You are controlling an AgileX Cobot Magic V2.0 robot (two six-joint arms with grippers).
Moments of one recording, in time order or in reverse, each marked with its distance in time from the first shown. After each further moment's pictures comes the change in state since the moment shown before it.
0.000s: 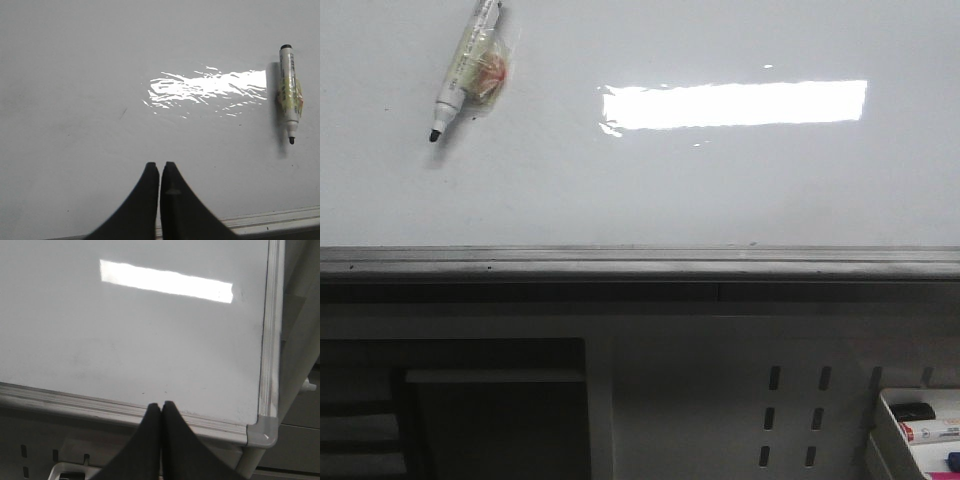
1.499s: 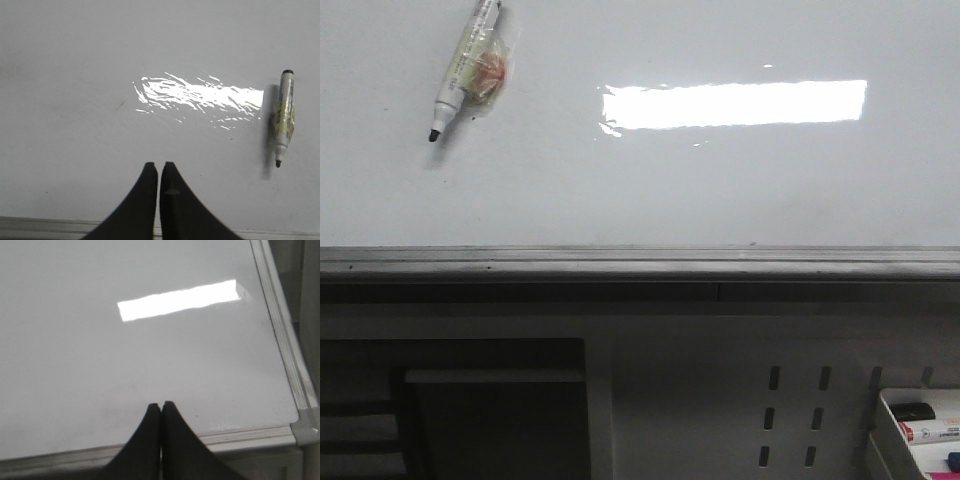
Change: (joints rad) left arm 0.000 0.000 0.000 -0.254 -0.004 0.000; right arm 0.000 0.000 0.000 0.412 -0.096 0.000
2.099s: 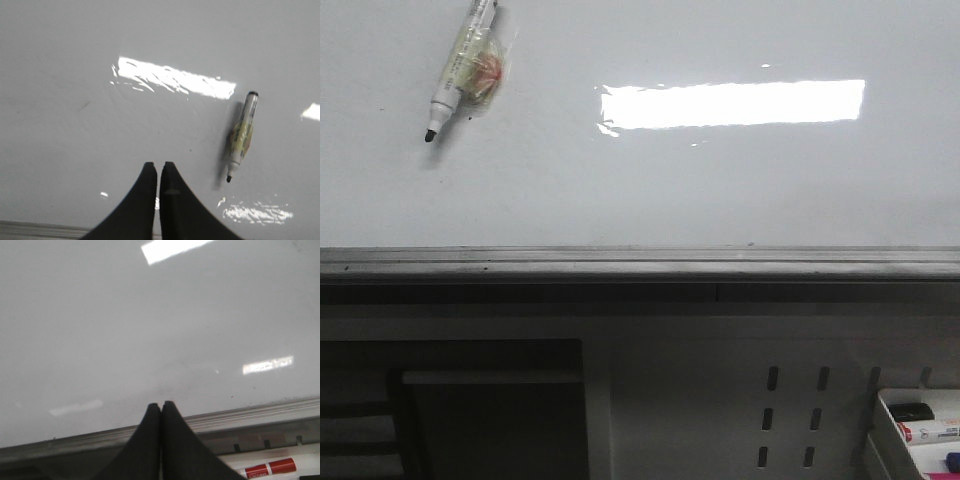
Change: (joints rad) left arm 0.000 0.181 -0.238 -0.099 0.219 0.000; right arm 0.000 0.306 -0.278 0.153 0.291 -0.033
